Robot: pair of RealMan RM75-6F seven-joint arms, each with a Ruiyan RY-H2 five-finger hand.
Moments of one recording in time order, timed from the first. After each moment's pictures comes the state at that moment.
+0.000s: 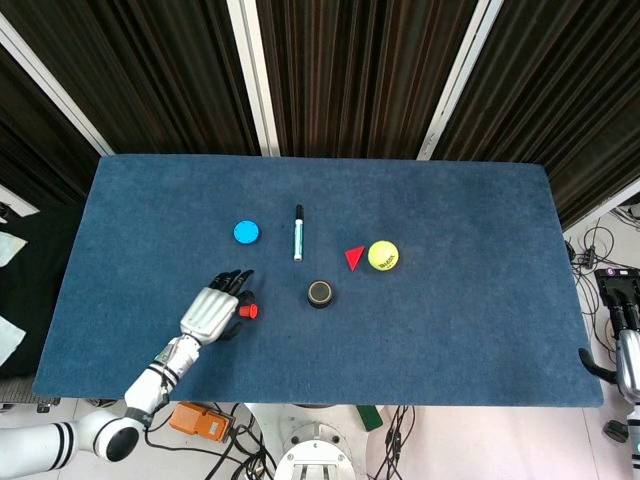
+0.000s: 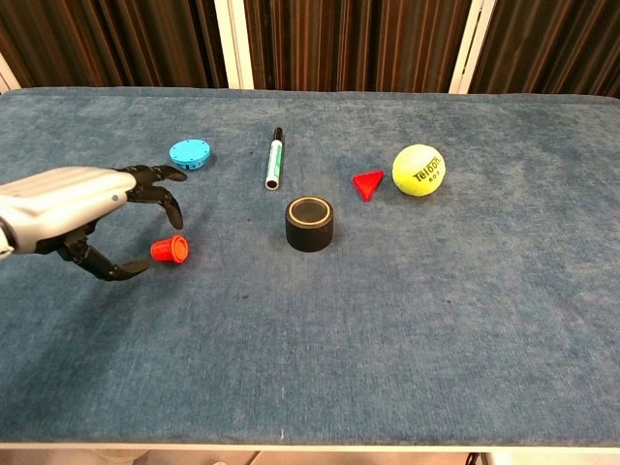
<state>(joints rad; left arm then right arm) -0.54 -1.51 -0.06 -1.60 1.30 0.94 0.37 -0.01 -1.03 0.08 -1.73 -1.33 1.47 -0.15</state>
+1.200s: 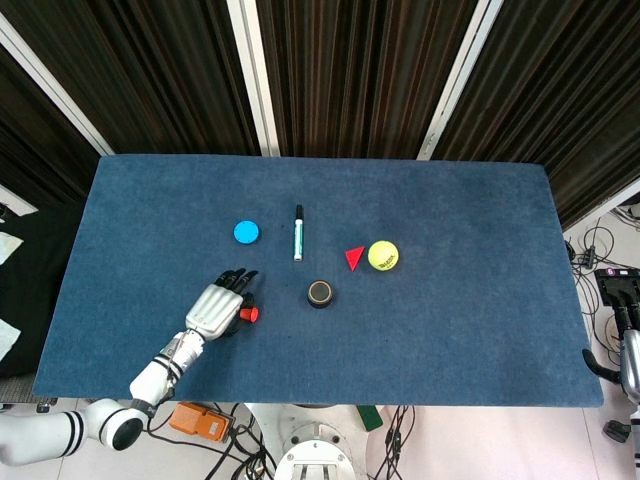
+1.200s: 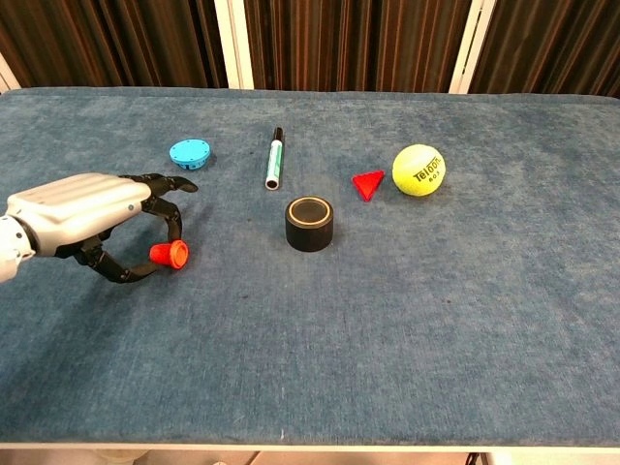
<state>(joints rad) -0.60 -1.54 -0.03 -1.49 1.32 0.94 0.31 0.00 -1.03 0.09 -1.74 -1.30 1.46 -0.15</state>
